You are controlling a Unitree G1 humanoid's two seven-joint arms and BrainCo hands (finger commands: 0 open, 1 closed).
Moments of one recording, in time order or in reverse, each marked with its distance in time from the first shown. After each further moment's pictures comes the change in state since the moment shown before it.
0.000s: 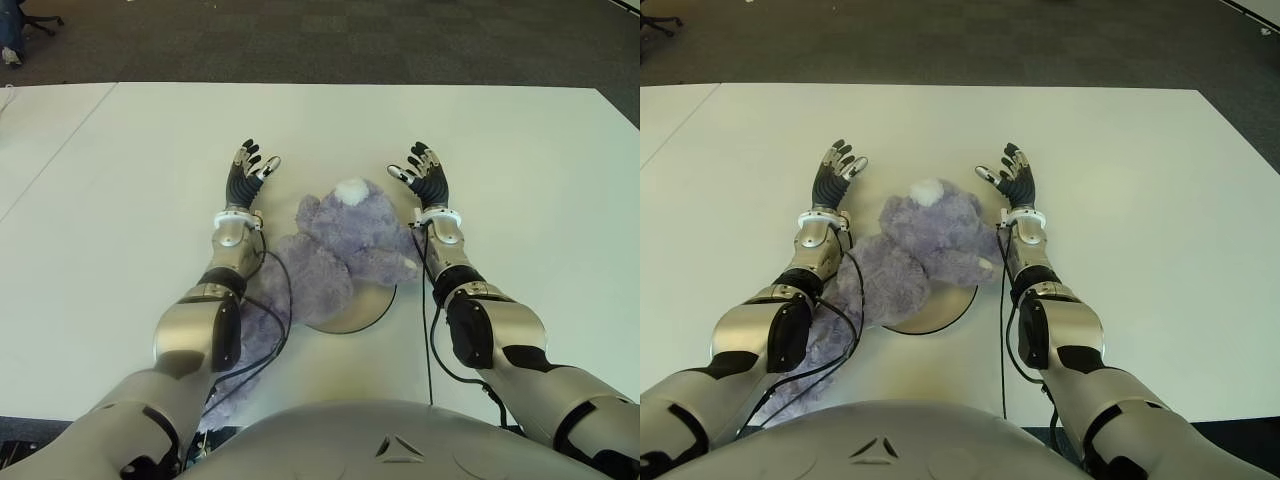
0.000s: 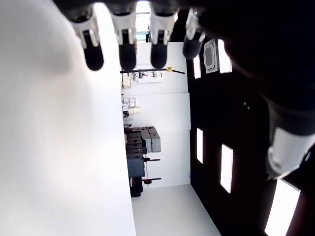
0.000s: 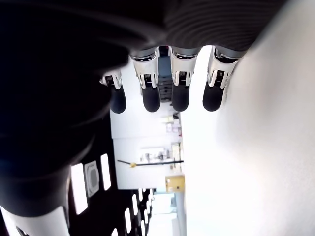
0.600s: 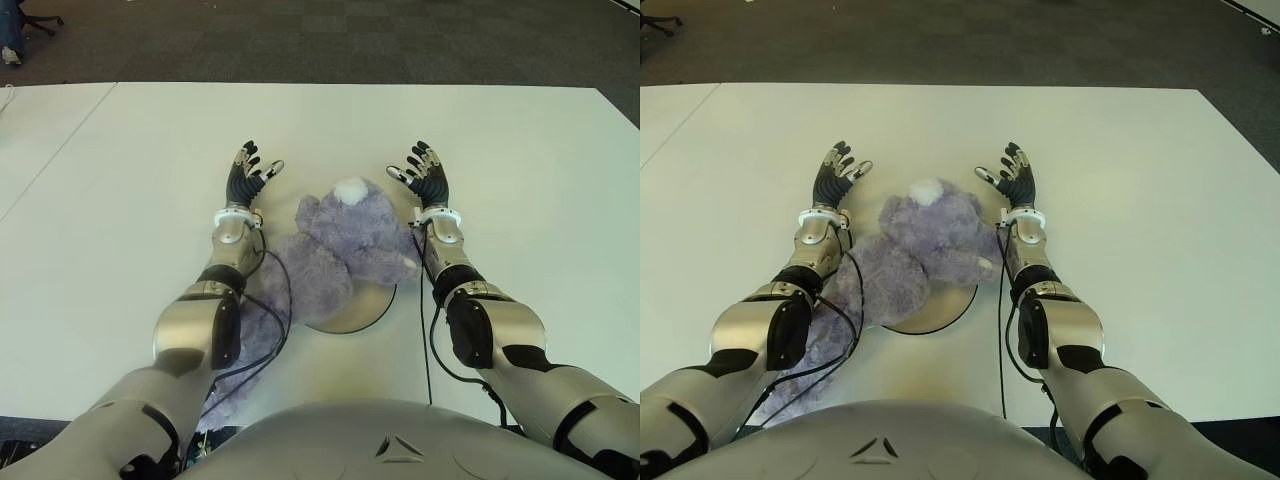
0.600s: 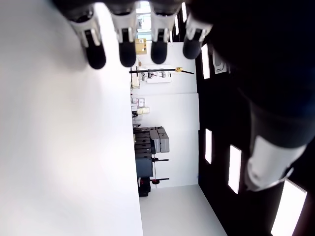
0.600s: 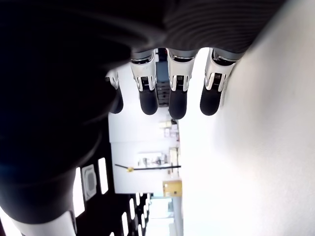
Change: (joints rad) left arm -0.013 0.005 -0.006 -0.001 -0.004 0.056 0.000; right arm -0.002 0.000 0.005 0.000 -0.004 0.005 -0.018
